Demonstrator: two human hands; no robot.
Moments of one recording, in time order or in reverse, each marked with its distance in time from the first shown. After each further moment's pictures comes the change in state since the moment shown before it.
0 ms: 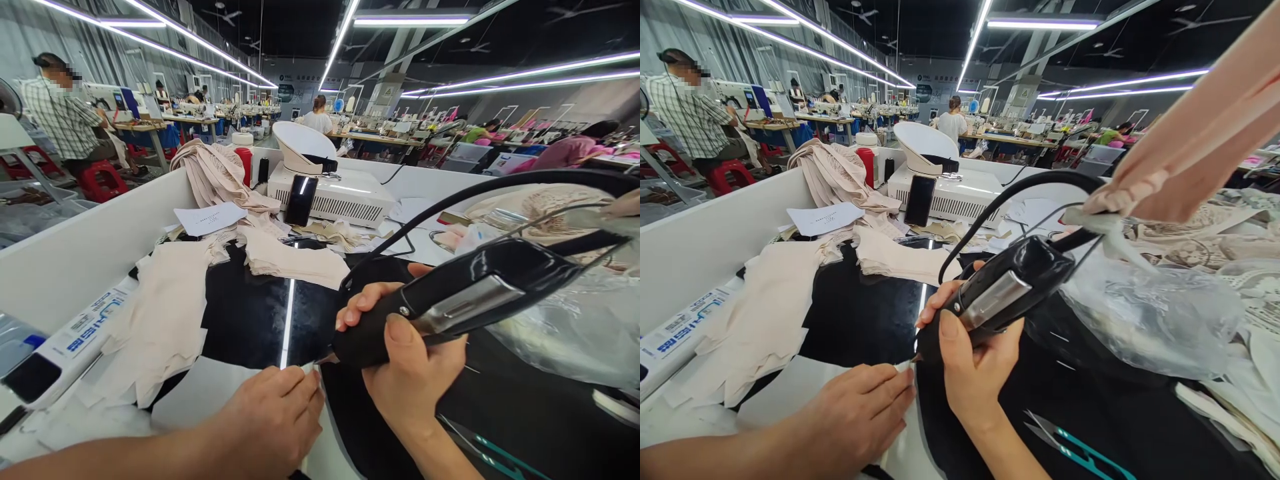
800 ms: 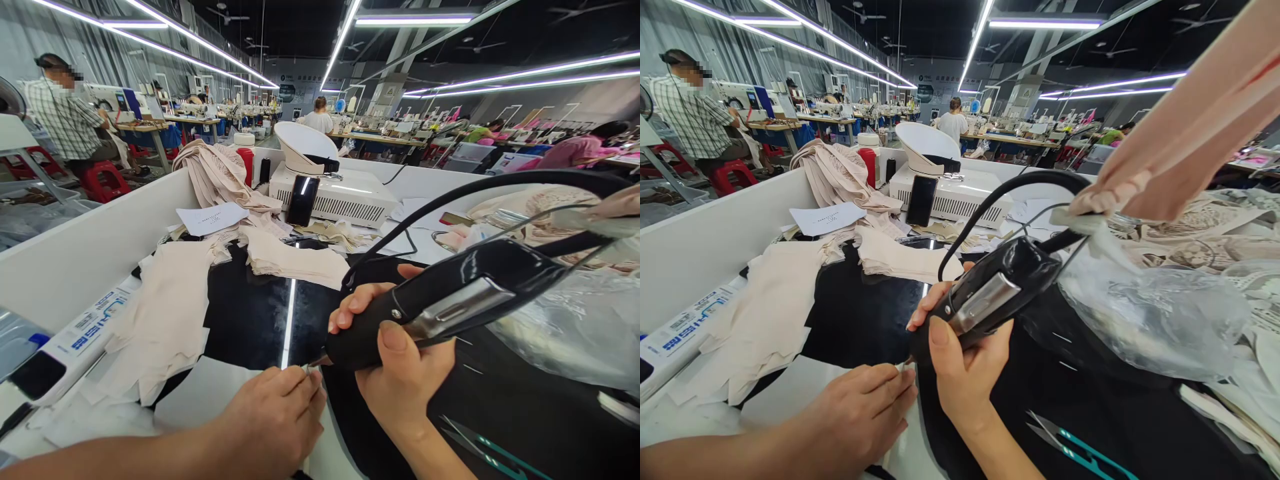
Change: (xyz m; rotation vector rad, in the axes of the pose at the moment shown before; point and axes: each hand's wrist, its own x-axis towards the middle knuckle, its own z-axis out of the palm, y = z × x) left_hand 0.001 0.002 -0.001 0.025 -0.004 -0.022; right_hand -0.006 0.000 0.008 0.074 -0.032 0.029
